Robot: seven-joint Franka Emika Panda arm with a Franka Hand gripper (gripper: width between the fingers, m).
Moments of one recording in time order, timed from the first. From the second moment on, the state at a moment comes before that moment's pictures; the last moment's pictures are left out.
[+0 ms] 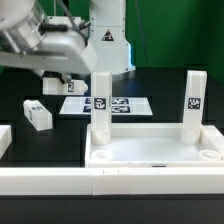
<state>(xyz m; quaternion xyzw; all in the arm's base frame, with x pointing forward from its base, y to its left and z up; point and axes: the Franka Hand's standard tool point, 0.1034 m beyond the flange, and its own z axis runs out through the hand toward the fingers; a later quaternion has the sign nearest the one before) 0.459 -0.126 0.101 -0.93 0.23 0.28 0.10</state>
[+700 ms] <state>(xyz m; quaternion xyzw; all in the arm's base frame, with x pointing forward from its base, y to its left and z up) 0.490 -0.121 0.127 -0.97 0.22 0.05 0.06</state>
